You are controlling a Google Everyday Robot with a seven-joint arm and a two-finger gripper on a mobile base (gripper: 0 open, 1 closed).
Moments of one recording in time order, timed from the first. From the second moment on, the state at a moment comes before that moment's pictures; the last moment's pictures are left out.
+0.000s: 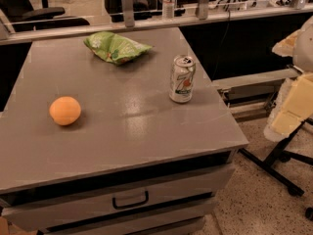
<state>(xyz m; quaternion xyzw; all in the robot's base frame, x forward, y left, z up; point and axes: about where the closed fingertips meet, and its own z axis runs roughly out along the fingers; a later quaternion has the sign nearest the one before) 0.428 -0.208 0.979 -0.57 0.80 -0.01 0.19</state>
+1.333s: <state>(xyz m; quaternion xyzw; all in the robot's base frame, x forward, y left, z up) 0.400 -0.113 0.946 -0.52 0.74 0.14 0.40</state>
